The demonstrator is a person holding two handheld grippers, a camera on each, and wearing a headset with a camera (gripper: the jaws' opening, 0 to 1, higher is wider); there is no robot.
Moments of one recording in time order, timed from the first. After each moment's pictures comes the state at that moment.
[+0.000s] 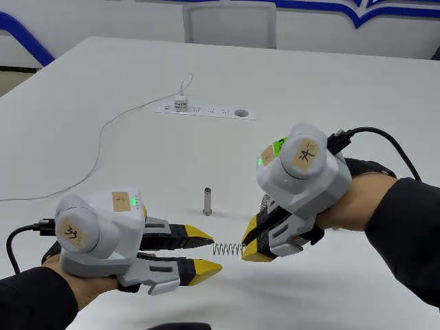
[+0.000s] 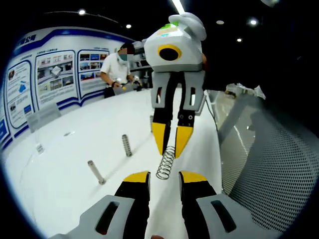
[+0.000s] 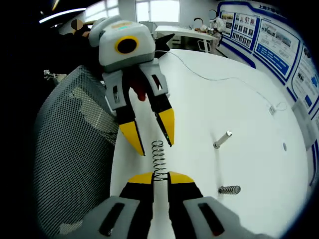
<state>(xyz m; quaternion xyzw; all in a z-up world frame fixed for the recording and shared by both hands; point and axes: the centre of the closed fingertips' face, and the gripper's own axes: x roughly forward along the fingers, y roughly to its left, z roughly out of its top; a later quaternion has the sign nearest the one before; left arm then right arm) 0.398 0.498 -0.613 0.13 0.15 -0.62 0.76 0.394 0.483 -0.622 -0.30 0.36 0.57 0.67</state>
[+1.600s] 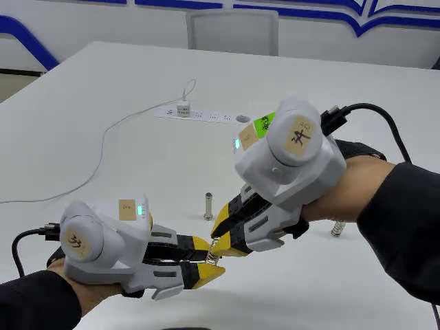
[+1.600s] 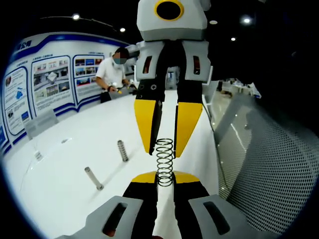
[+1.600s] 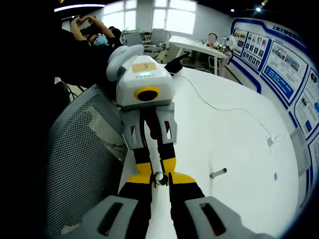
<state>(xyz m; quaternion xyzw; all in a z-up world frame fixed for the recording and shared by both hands) 0.389 0.494 -0.607 0.14 0.13 -0.64 0.75 0.385 0.525 -0.573 -0.33 0.30 0.60 0.67</state>
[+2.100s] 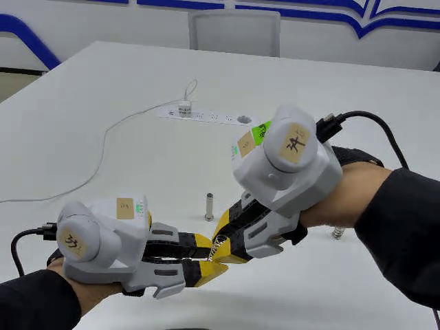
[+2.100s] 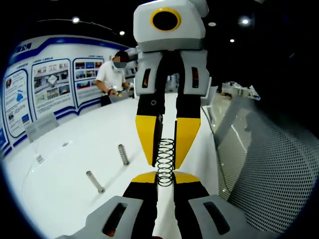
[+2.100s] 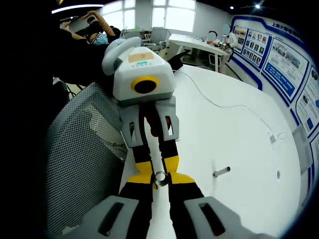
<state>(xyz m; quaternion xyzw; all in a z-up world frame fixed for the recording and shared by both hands) 0.389 0.493 -0.602 0.14 0.12 -0.64 0.75 0.384 0.526 -0.581 -0.33 0.31 0.60 0.66</state>
